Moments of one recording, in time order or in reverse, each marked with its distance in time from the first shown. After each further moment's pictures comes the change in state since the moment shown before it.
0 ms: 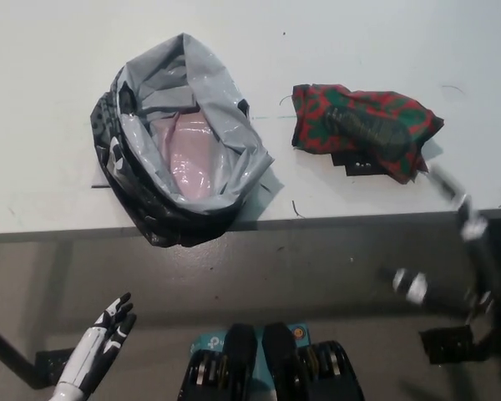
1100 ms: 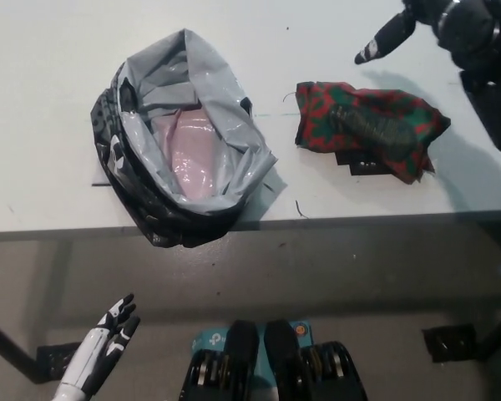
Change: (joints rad) left_arm -0.001 0.000 -0.003 -0.017 0.021 -0.003 -0.008; right_arm -1.094 -0.085 0.369 1.101 -0.150 0.417 0.356
